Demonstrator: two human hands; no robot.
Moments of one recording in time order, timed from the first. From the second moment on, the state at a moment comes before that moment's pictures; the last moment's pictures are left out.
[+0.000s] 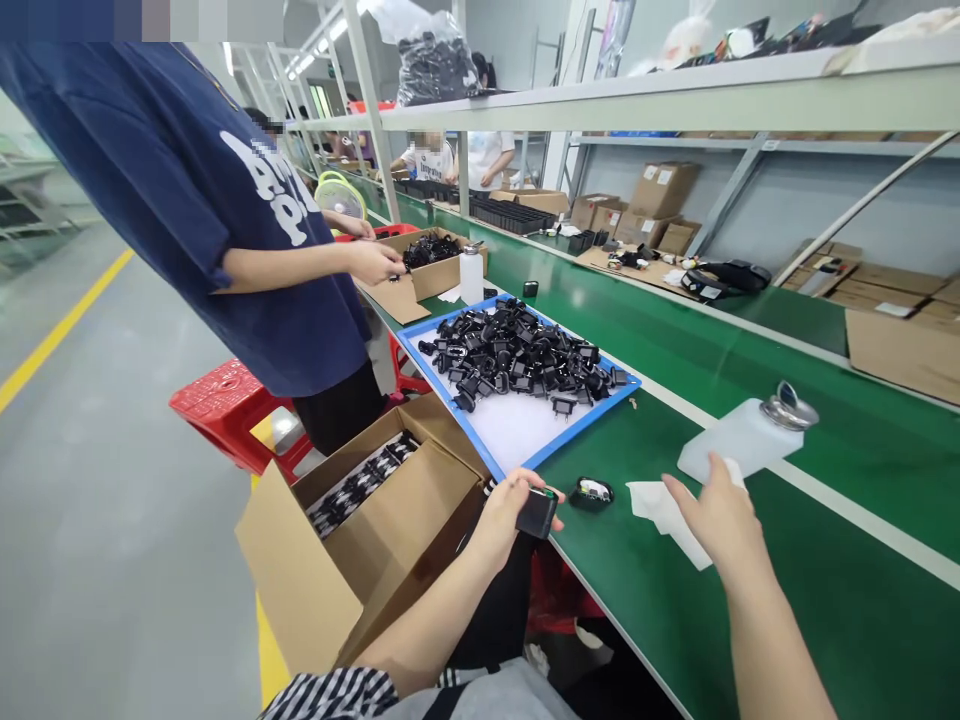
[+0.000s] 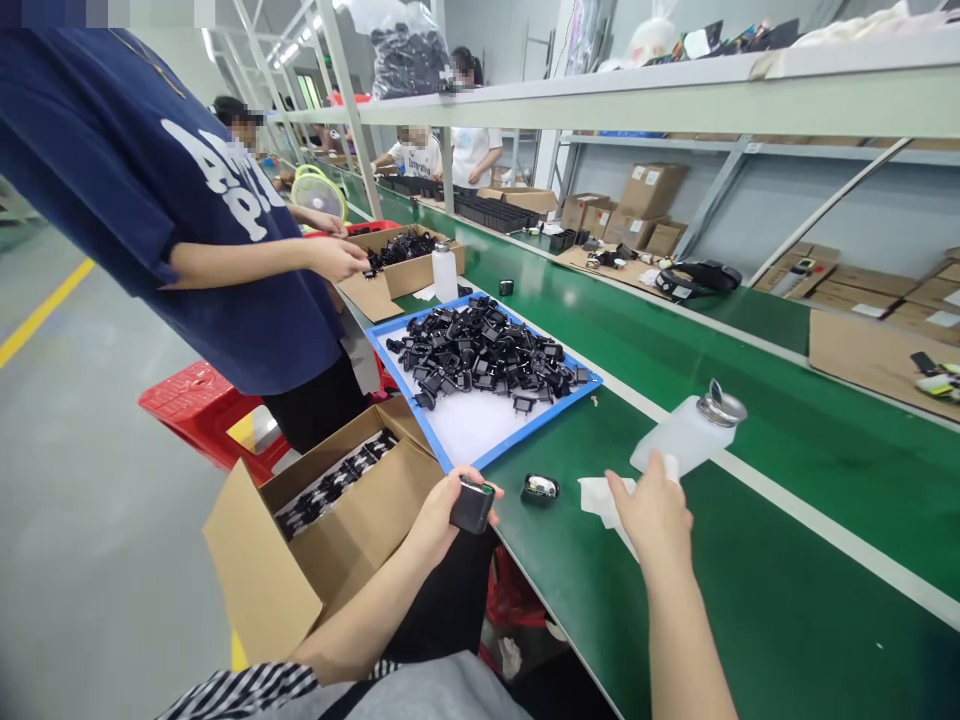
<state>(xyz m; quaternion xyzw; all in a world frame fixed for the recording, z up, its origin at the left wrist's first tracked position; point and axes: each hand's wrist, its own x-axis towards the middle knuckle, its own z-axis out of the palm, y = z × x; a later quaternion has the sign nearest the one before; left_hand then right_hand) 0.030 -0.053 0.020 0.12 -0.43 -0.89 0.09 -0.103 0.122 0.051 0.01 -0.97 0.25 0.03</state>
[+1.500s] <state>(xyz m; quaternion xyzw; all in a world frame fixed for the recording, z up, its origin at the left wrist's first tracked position) 0.011 0.000 -0.017 0.00 -0.79 -0.60 0.05 -0.035 0.136 0.044 0.12 -0.86 0.49 -0.07</state>
